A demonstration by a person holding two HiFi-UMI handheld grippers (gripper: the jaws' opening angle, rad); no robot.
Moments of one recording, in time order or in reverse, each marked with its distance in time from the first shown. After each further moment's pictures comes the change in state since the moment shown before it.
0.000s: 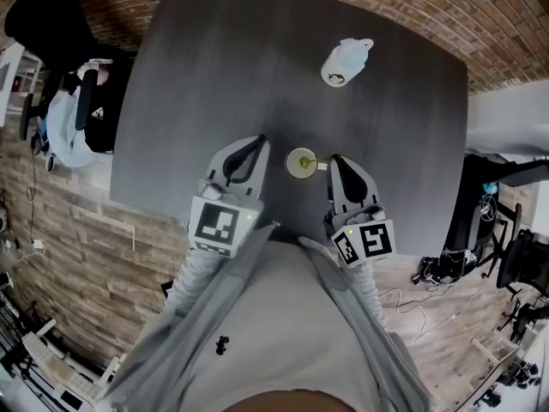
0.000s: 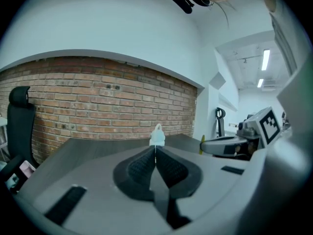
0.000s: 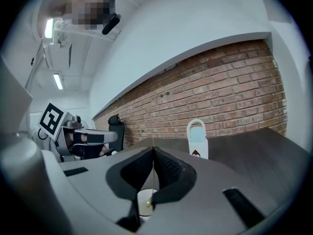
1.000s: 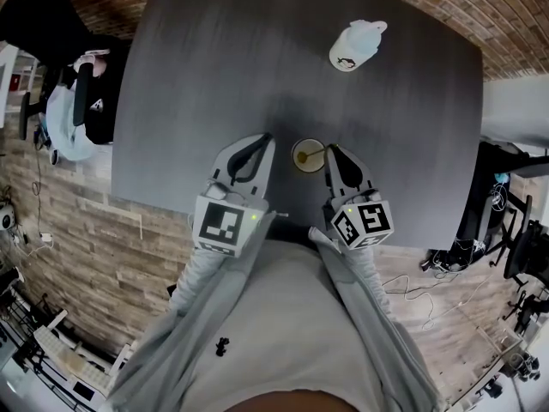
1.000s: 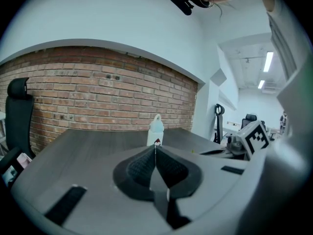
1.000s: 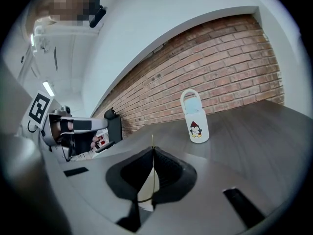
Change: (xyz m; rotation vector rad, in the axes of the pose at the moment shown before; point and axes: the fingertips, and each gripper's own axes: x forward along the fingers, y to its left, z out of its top) left arm 0.011 -0.001 -0.033 -0.015 0.064 -0.028; right arm 0.027 -0.016 -0.078 0.150 0.127 -0.010
